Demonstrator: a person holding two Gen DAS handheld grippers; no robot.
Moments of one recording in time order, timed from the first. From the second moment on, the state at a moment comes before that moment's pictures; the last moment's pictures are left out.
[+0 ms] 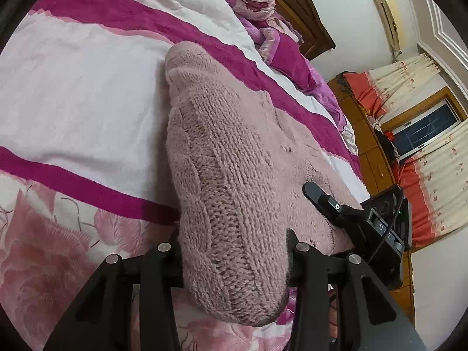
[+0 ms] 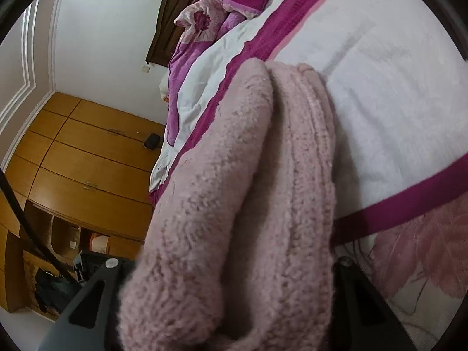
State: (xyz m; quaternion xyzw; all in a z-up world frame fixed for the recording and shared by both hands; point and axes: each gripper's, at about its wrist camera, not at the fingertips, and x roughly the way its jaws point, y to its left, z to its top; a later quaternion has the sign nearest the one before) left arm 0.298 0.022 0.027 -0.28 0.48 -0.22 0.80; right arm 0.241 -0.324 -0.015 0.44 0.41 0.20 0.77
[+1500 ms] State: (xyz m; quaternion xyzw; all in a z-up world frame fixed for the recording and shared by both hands) left arm 0.123 0.079 0.079 -0.28 0.51 -0.19 0.79; right arm 0.109 -0.242 0.024 0.42 0.47 0.18 0.76
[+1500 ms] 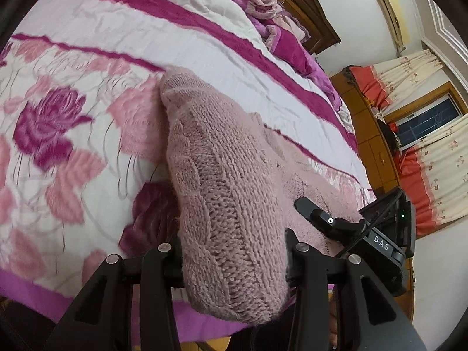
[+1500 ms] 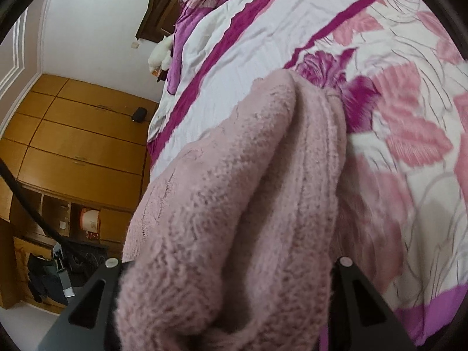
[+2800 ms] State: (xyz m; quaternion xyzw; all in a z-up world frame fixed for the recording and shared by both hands) left arm -0.028 0.087 0.107 -0.03 0.44 -0.04 0.90; right arm -0.041 -0.207 0.057 0.06 0.48 0.03 0.87
